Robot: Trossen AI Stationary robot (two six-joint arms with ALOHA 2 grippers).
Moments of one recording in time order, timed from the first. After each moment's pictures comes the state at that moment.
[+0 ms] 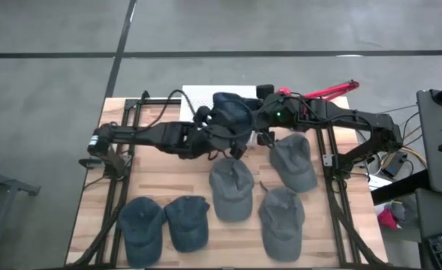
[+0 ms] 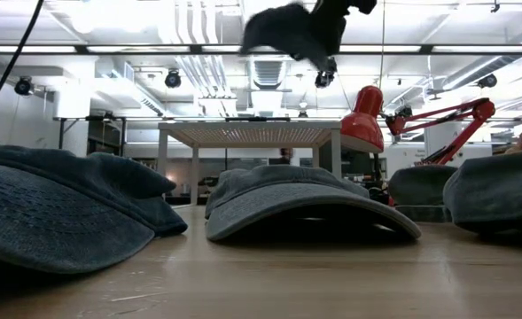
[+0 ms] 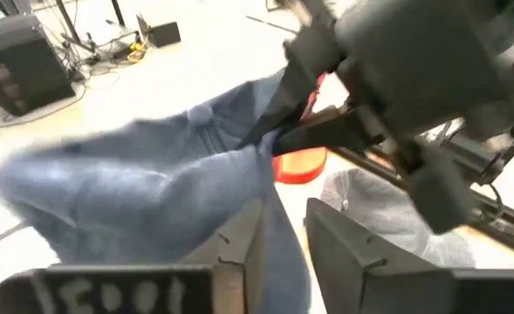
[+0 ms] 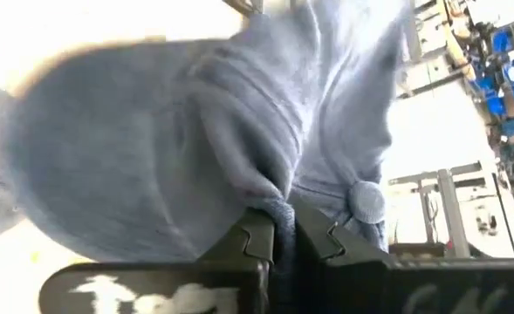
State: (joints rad) left arm -0.12 1.75 1.99 -0.78 -0.77 -0.46; right arm -0.13 1.44 1.55 -0.78 0.38 -0.60
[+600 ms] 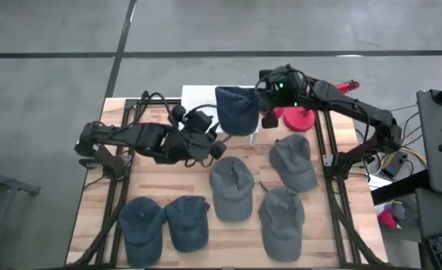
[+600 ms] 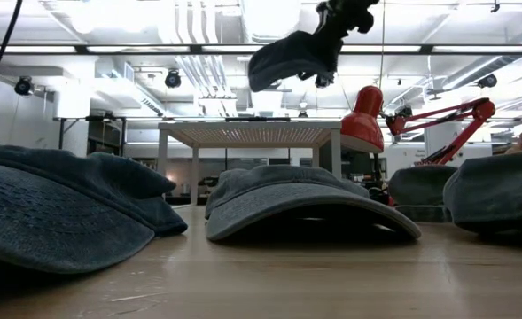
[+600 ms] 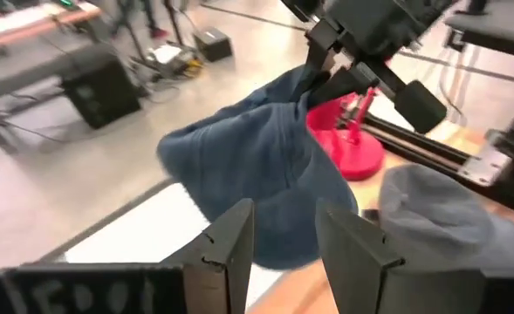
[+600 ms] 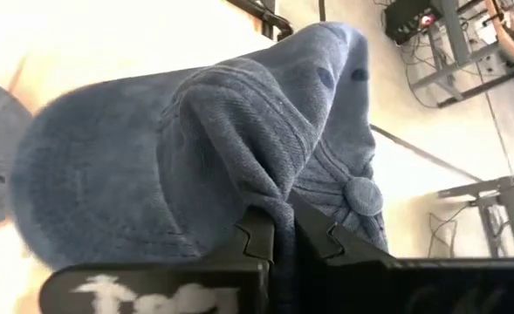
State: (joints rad) left arm -0.22 1.65 1.98 -1.04 -1.01 -0.57; right arm -0.42 1.44 1.55 -0.75 0.02 -0.69
